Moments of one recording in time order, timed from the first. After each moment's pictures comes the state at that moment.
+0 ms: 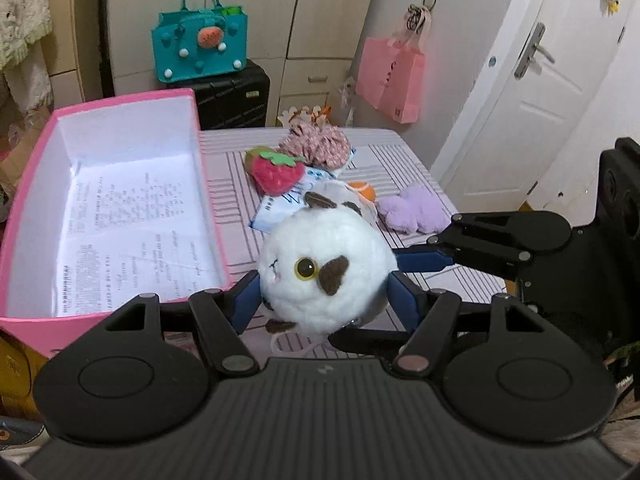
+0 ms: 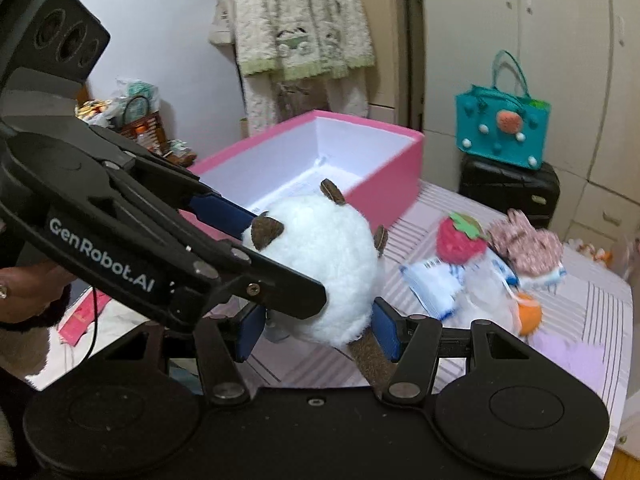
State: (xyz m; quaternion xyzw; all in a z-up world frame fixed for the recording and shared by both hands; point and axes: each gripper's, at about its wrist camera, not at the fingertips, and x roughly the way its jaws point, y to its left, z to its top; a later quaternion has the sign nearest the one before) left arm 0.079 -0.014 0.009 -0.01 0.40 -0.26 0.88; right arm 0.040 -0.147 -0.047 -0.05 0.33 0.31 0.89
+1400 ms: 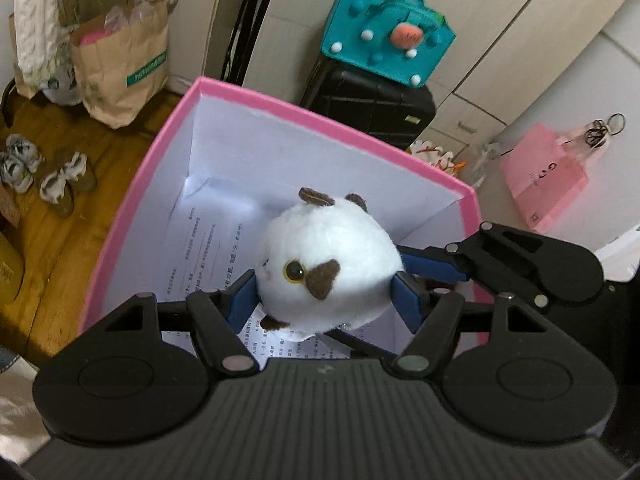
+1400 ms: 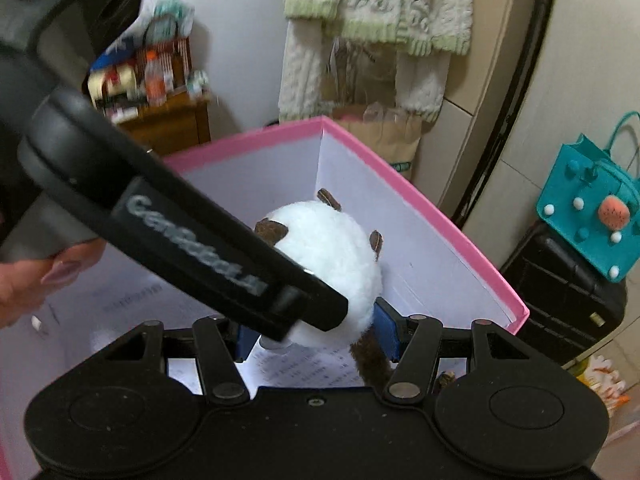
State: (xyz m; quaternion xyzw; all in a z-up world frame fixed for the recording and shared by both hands) left arm 0.321 0.111 -0.072 -0.19 0.47 -0.08 0.86; right arm 0.292 0.000 -0.077 -0.21 0.35 0.39 0.83
